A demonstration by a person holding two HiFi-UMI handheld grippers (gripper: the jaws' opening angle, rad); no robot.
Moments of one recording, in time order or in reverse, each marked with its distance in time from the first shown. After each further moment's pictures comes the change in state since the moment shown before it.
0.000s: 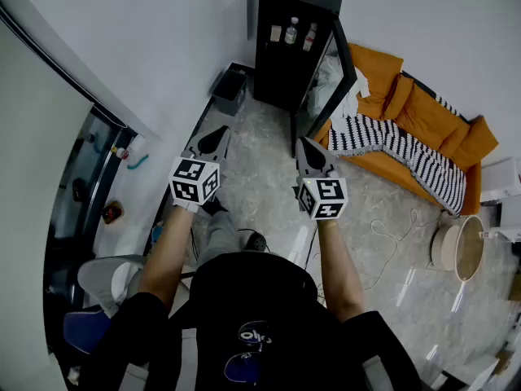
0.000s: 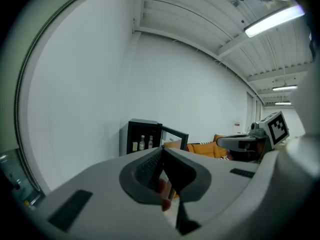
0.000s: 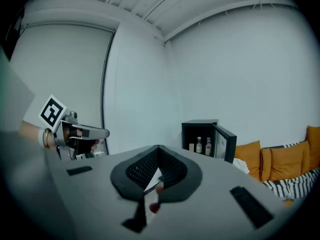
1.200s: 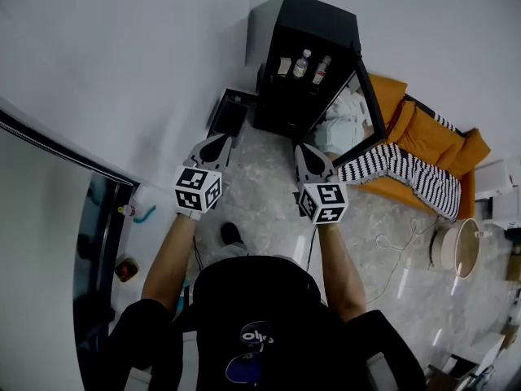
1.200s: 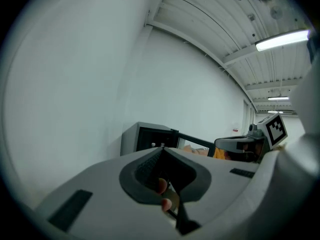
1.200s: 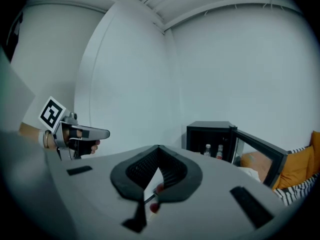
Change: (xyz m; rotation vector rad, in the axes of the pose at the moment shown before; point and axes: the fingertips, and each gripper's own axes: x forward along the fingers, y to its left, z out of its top) left arm 0.131 0.243 0.060 -0.033 -0.014 -0.112; right arm 0.266 0.025 0.064 0.000 0.025 -0.087
